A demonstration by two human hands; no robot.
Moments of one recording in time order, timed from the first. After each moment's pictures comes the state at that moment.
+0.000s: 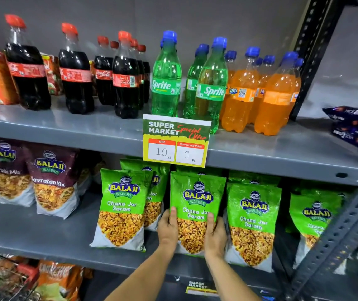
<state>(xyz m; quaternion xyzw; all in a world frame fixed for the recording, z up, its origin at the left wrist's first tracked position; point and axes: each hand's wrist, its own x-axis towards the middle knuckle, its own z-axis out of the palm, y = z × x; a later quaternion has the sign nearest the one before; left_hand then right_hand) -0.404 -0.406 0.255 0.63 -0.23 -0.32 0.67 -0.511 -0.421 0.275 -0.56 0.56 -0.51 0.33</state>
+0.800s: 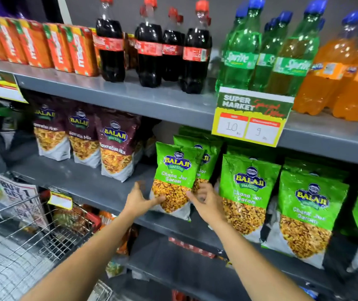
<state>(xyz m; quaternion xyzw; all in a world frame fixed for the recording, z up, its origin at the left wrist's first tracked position) -0.225 -0.261 0.269 0.80 -0.31 -0.22 0.46 -0.411 -0.374 0.296 -0.79 0.40 -0.25 0.38</state>
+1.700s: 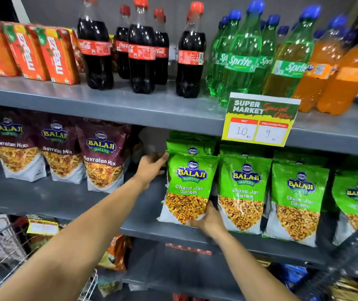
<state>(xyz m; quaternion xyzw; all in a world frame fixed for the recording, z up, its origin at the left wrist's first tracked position) -0.192 -0.343 0.346 0.60 -0.36 -0.35 0.63 -0.406 -0.353 0.274 -0.72 0.54 -0.17 0.40</state>
